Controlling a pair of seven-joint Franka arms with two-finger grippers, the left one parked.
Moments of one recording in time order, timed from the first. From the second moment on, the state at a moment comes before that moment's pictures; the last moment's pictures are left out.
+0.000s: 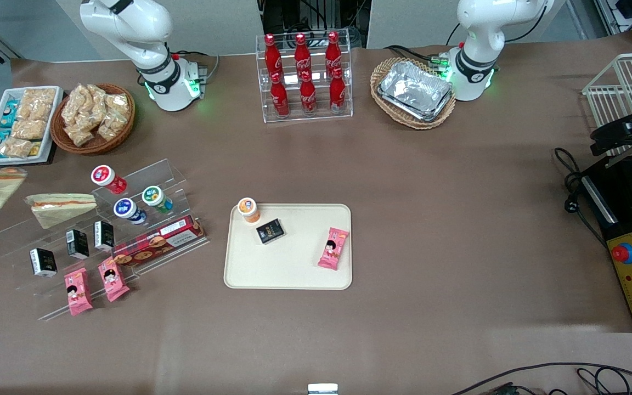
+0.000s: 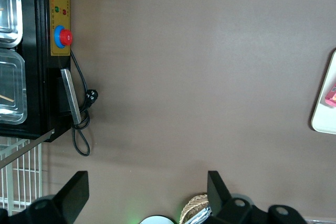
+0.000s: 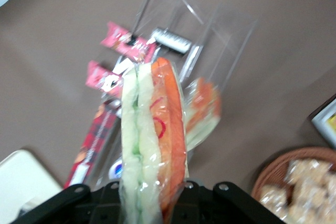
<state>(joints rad) -0.19 -0.03 -0.10 -1.77 0.01 1.76 0.41</state>
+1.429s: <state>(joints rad) 0.46 0.39 0.11 -1.61 -0.09 2.08 2.16</state>
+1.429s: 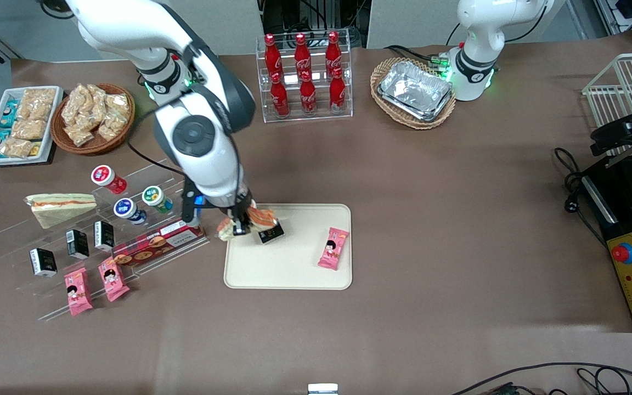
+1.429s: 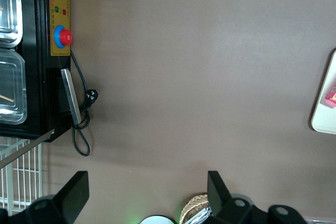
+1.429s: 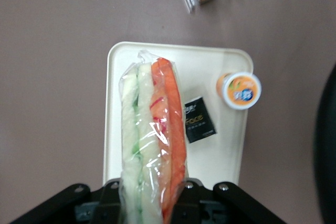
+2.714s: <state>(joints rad) 0.60 0.85 0.02 -1.31 -0.27 2.30 2.57</state>
